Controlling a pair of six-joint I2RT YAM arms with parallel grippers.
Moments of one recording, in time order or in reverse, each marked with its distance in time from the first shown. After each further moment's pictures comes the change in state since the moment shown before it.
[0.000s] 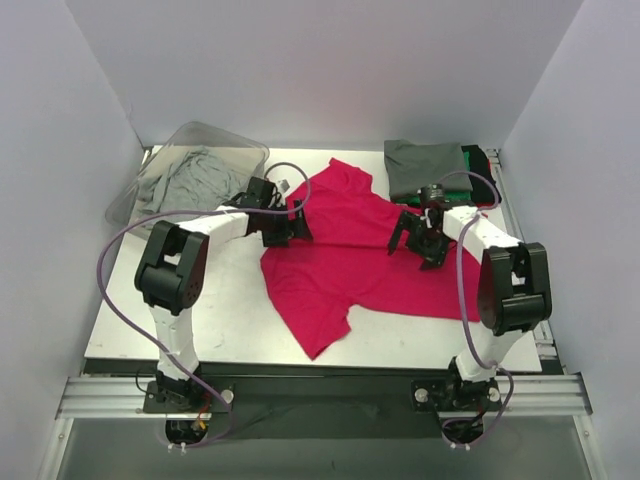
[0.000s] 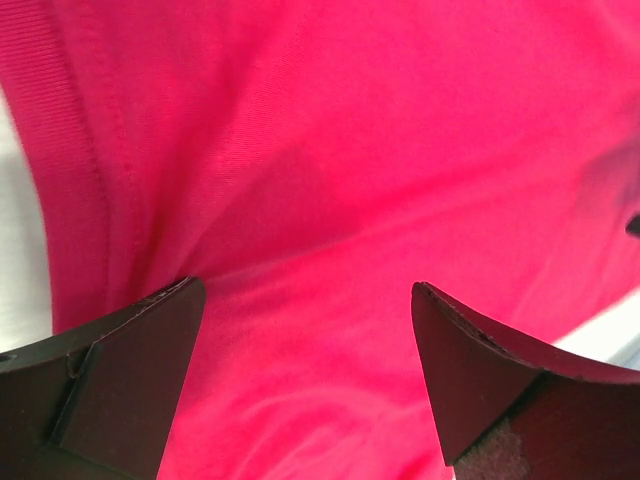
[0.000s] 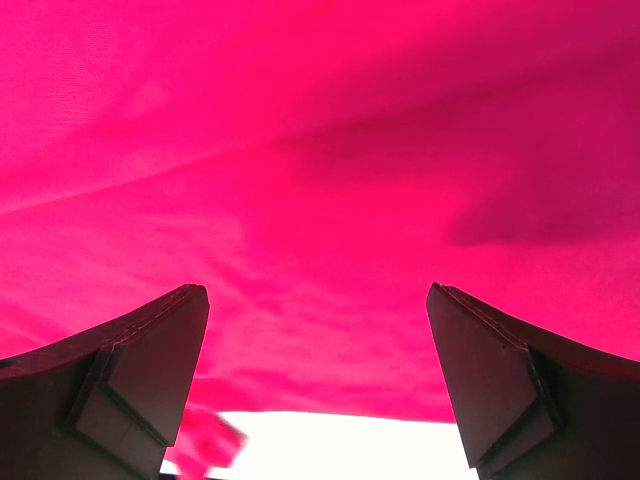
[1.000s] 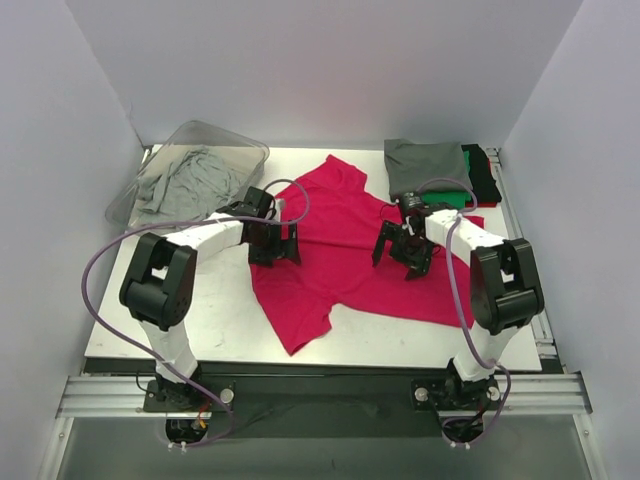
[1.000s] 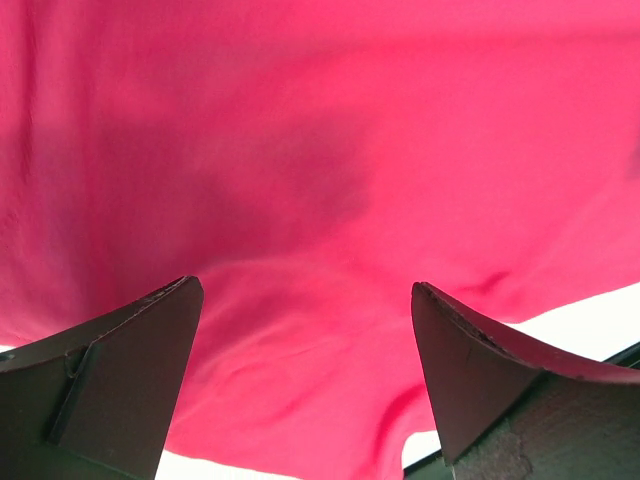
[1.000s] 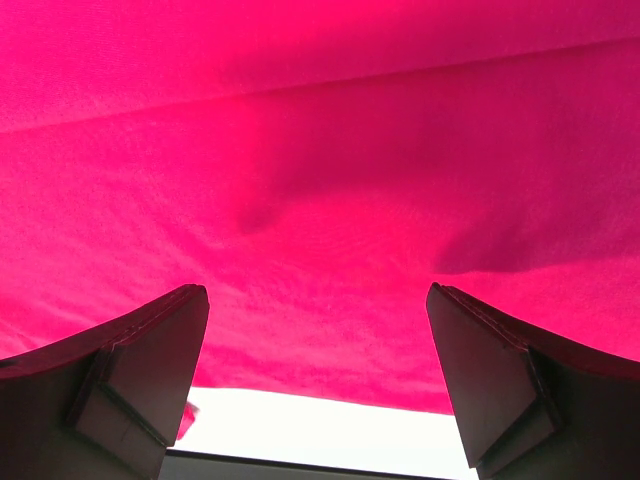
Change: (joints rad) left arm -0.013 -0.166 -0.097 -0.229 -0.091 0.106; right arm 0.139 0.029 -0.022 -0.021 -0.005 0.066
